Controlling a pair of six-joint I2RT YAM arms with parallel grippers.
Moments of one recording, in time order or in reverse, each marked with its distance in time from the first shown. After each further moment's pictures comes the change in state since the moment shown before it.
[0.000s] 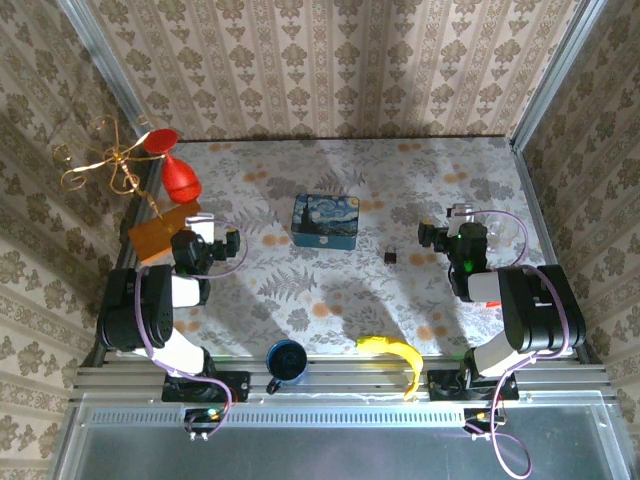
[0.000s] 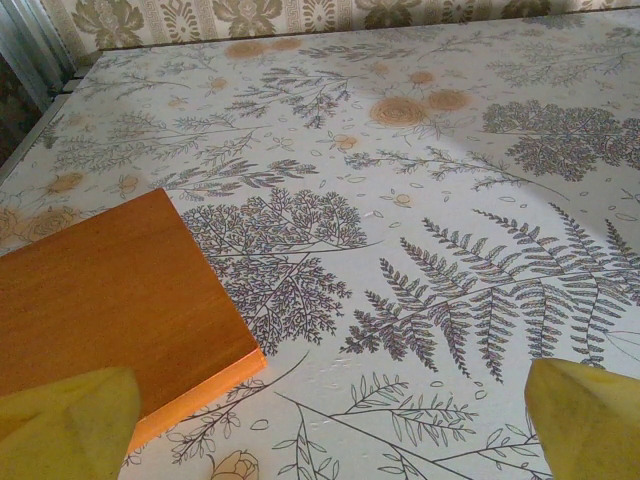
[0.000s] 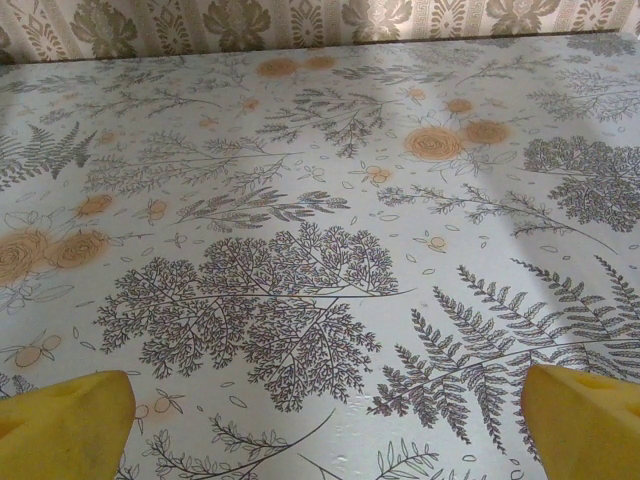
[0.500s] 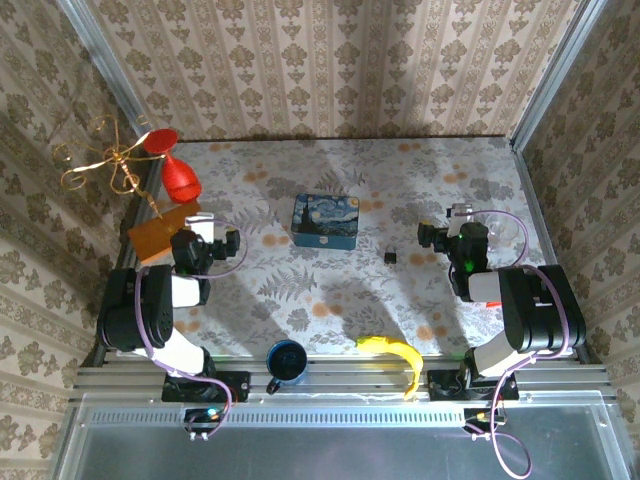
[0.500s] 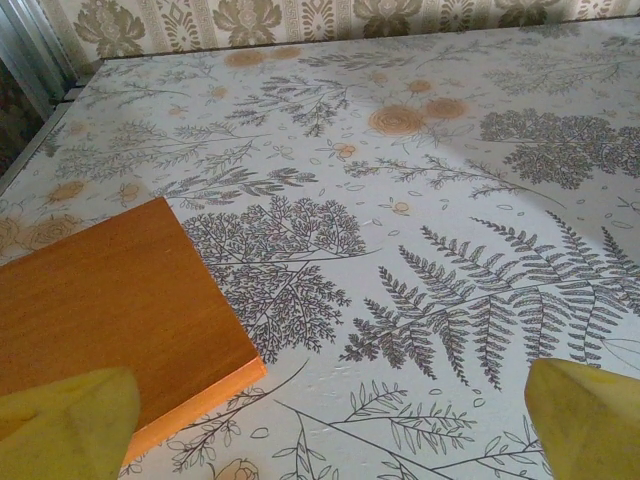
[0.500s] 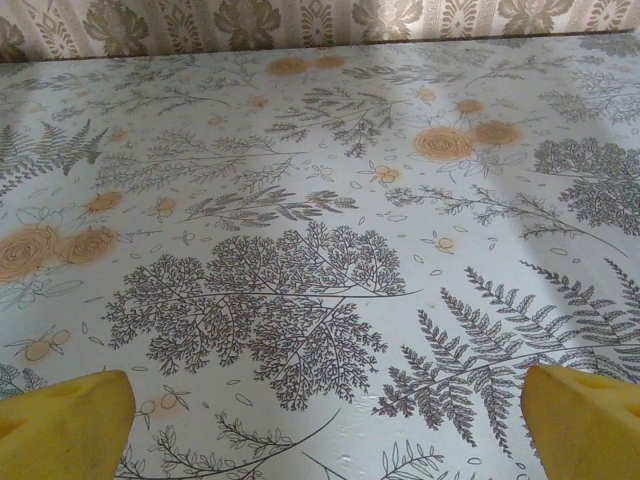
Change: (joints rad) left arm 0.000 0.000 0.000 0.009 0.001 0.000; right arm -0.013 0.000 0.000 0.000 -0.029 -0.007
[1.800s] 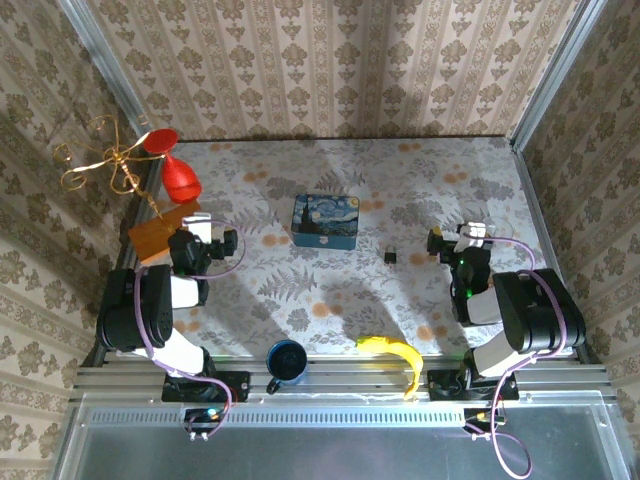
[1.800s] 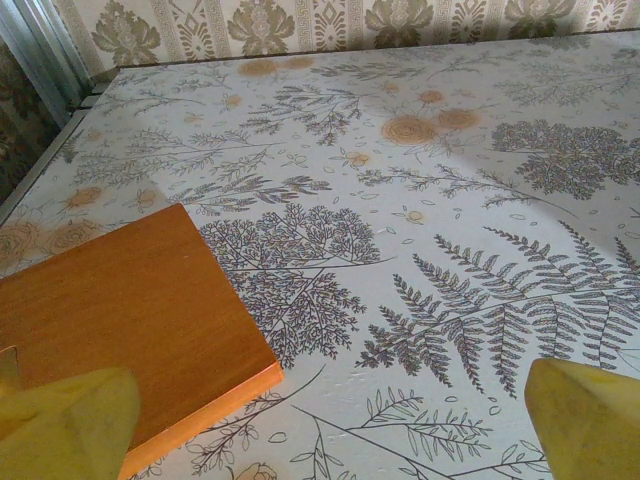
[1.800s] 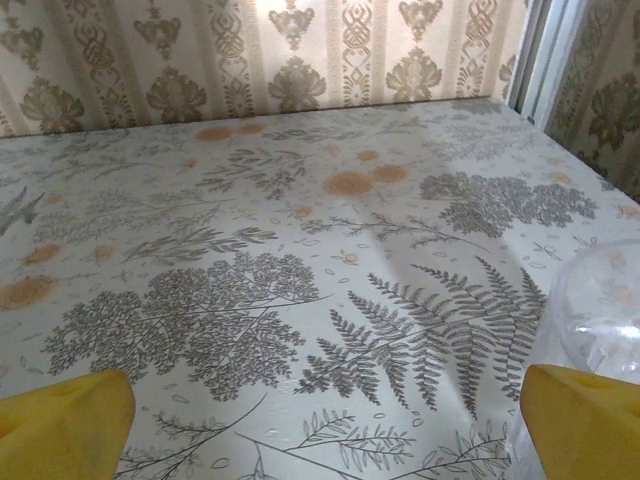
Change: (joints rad) left arm 0.019 0.000 -0.006 0.028 0.007 0.000; right arm 0.013 0.001 -0.209 0.369 0.194 0.035
